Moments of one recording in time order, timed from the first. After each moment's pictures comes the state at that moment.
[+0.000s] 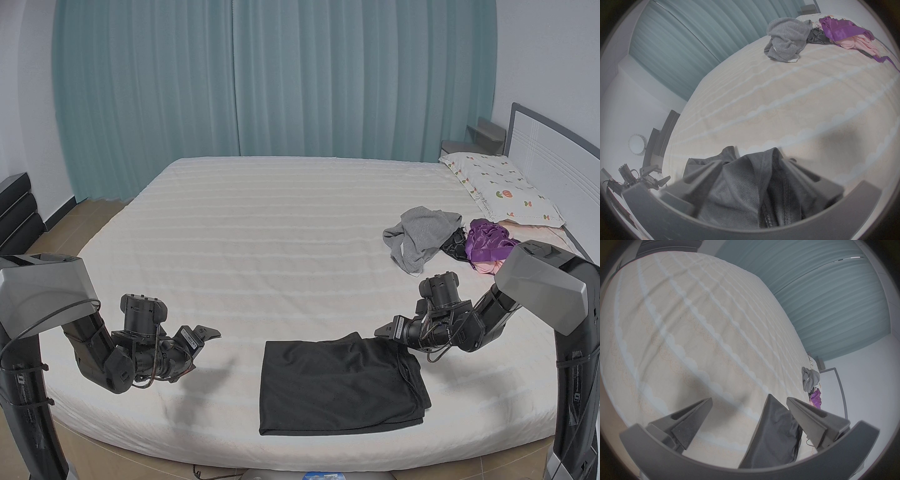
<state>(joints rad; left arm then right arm) -0.18 2.19 -0.60 -0.88 -0.20 -0.97 0.31 2.41 -1.09 -0.53 0.18 0.56</state>
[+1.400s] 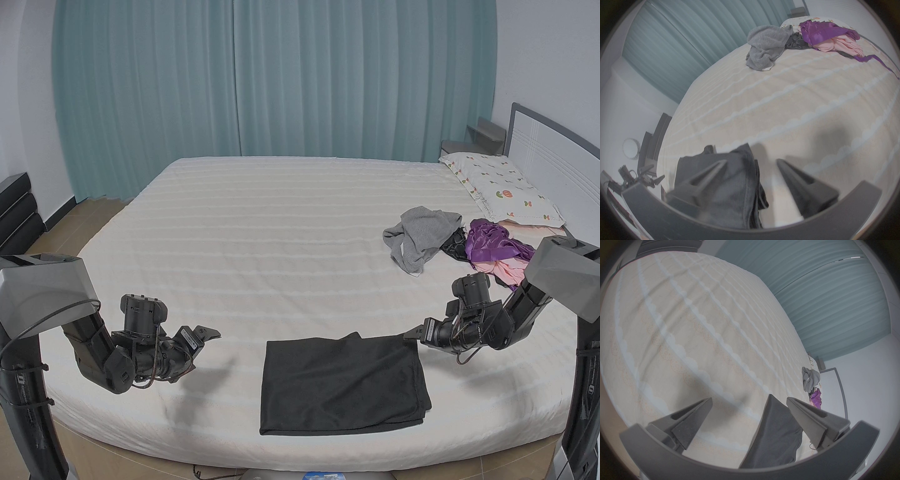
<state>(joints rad) -0.18 2.19 -0.60 -0.88 -0.20 -0.97 0.19 2.31 -0.93 -0.53 0.19 0.49</state>
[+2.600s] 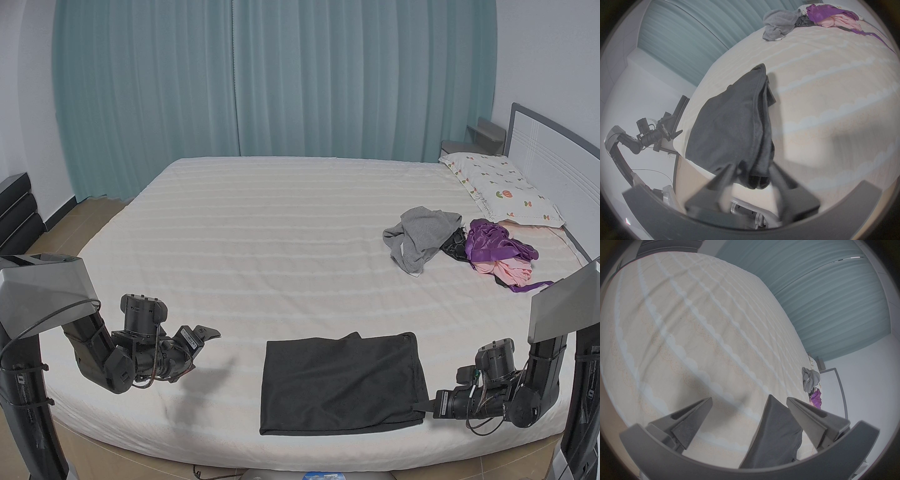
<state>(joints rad) -0.18 2.20 -0.60 -0.88 -0.19 -0.97 0.26 2.29 -0.21 -1.21 0.36 0.47</state>
